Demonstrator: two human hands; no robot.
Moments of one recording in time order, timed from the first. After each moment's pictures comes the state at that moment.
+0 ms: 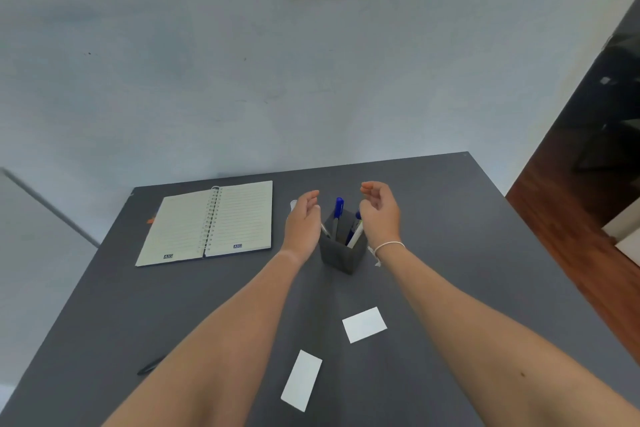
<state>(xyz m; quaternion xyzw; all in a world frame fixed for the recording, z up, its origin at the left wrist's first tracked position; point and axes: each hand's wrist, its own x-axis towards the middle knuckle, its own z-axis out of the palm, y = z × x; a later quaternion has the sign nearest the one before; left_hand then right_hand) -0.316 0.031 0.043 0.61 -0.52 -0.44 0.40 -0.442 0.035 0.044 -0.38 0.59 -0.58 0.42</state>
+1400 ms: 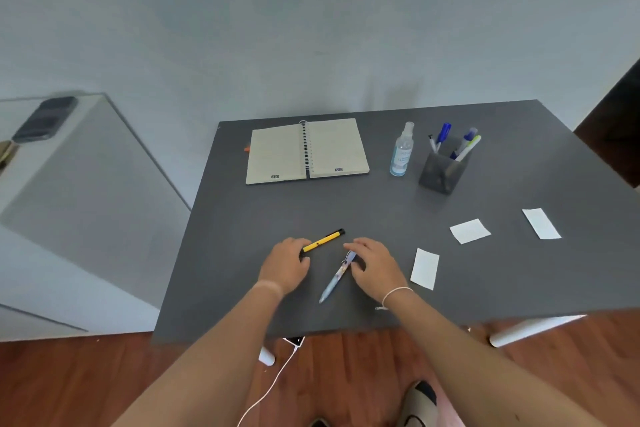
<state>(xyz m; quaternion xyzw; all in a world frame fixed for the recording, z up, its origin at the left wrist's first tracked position) -0.029 0.196 -0.054 0.66 -0.69 -0.28 0.09 -0.219 0.215 -0.066 -0.70 0.64 -0.17 0.28</state>
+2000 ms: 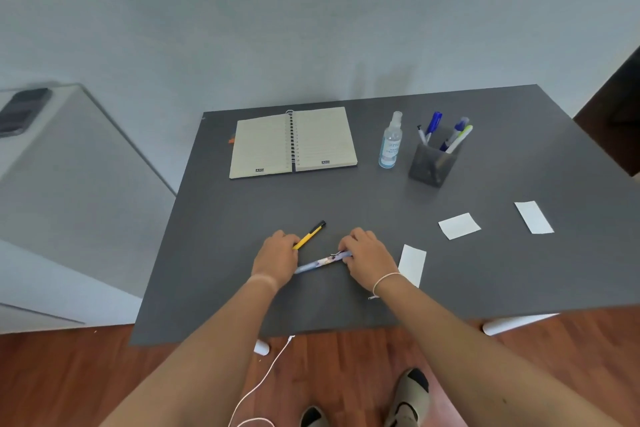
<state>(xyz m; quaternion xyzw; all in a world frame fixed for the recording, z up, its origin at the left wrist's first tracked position) -0.051 0.180 -0.067 0.69 -0.68 -0.25 0.05 -0.239 0.194 -0.071 -0.76 0.61 -0.07 0.22</state>
